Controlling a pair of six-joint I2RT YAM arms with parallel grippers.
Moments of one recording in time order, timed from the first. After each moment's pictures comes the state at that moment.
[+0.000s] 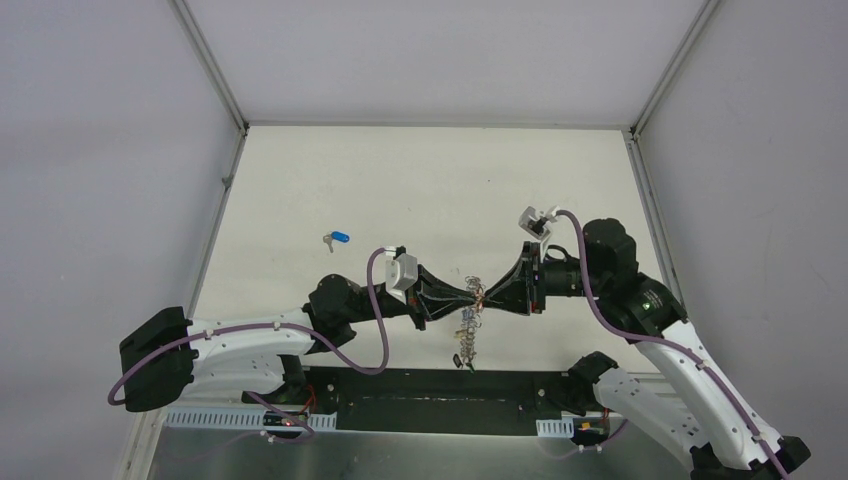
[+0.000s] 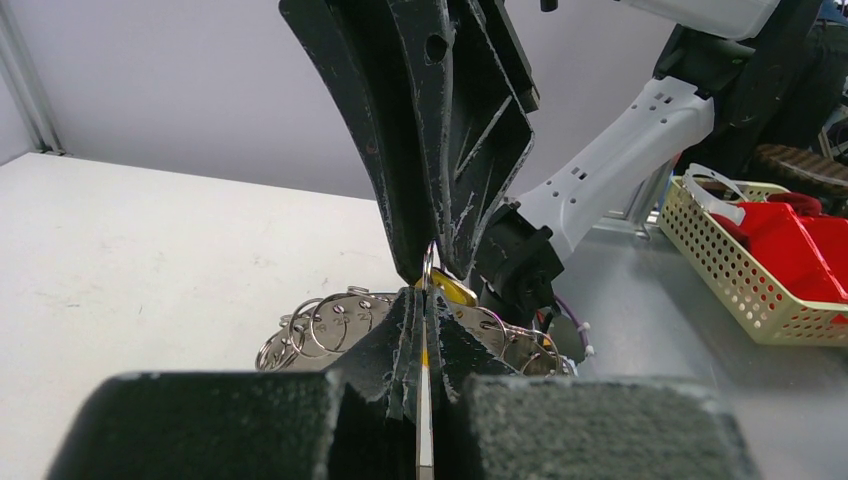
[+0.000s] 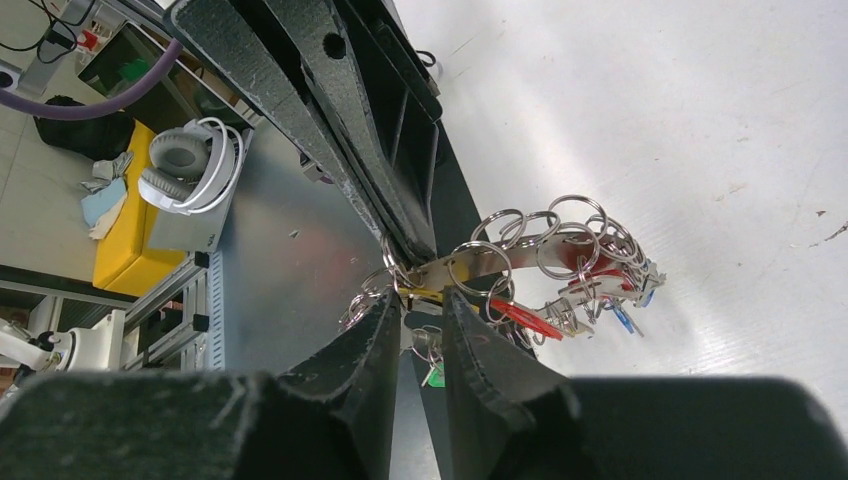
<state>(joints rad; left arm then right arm) -1.13 1.06 0.44 1.02 0.33 -0.27 0.58 0.71 0.87 -0.57 -0.85 0.29</state>
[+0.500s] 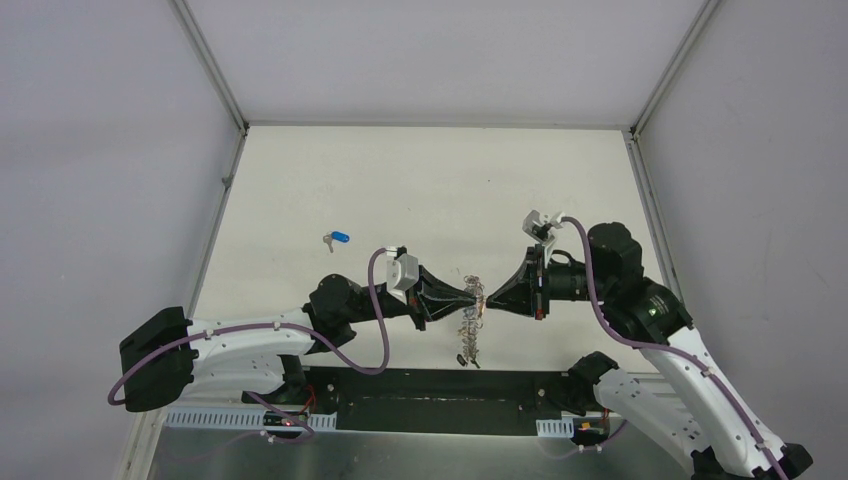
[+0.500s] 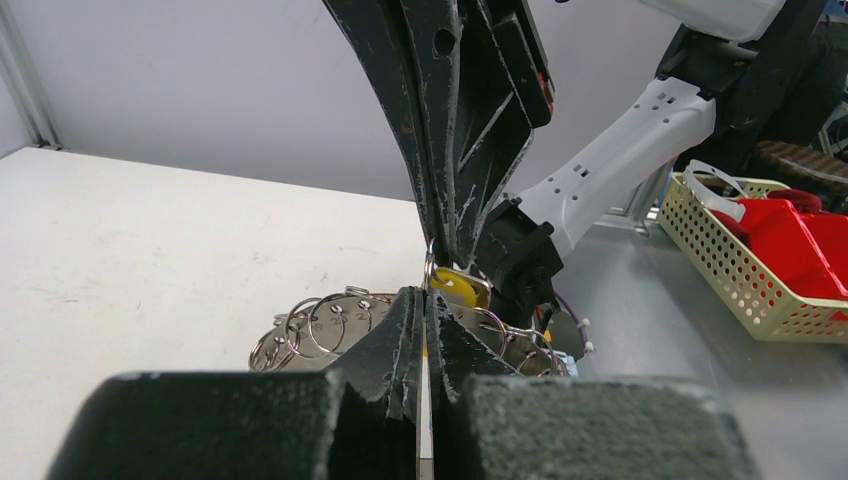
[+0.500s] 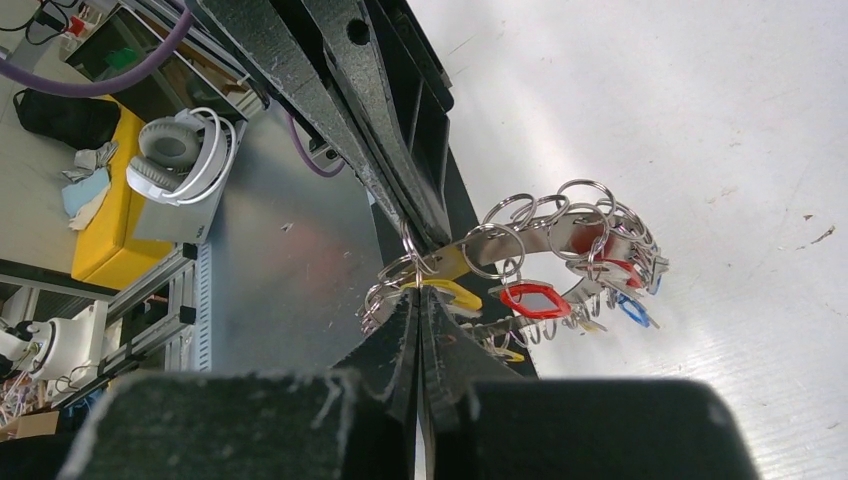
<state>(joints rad) -1.13 1.06 0.44 1.01 0.33 -0.27 0.58 0.68 0.87 -0.60 -0.85 0.25</state>
